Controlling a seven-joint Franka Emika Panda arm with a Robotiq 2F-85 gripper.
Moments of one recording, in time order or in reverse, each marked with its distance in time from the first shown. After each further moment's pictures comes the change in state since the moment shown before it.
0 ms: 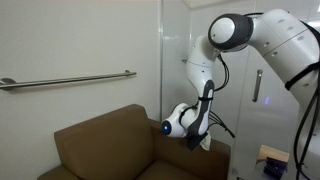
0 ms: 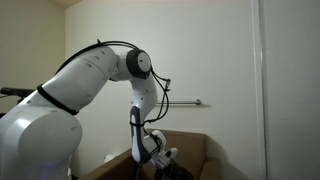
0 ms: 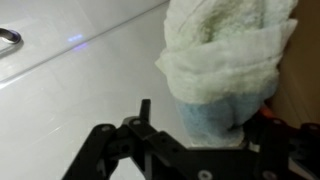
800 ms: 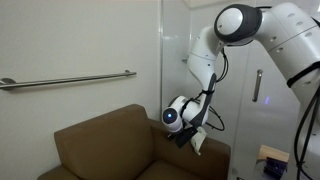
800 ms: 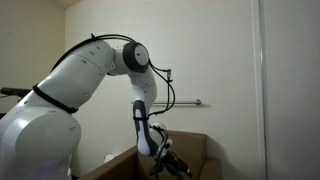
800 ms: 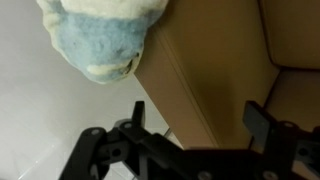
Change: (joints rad) arm -0.024 -0.084 0.023 -0.002 -0.302 0.440 0.046
